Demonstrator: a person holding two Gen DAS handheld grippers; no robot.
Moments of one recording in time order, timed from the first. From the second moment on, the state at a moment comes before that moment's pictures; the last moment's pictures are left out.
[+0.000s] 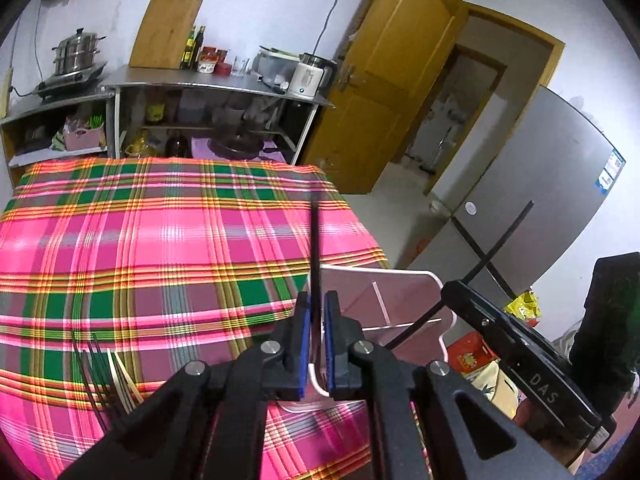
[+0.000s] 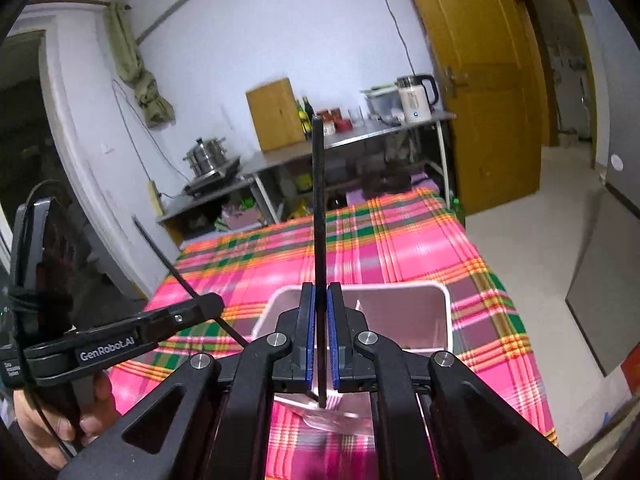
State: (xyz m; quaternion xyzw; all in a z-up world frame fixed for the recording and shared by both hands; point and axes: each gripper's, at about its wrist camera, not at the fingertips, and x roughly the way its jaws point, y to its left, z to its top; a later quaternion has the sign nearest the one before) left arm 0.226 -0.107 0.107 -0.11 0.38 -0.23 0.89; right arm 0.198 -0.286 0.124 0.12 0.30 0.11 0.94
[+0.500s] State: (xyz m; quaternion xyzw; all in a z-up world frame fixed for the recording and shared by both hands) left arm 0.211 -0.089 0.106 -0.13 0.36 -0.23 0.90; right arm 0.185 -0.286 0.118 0.11 0.30 0.09 0.94
